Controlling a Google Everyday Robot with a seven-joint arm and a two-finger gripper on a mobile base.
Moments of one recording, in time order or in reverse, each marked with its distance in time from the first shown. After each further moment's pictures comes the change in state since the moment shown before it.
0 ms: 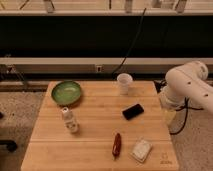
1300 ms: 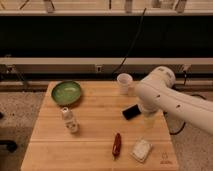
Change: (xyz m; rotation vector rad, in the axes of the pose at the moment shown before) arm -0.109 0.029 -0.011 0.065 0.077 -0.288
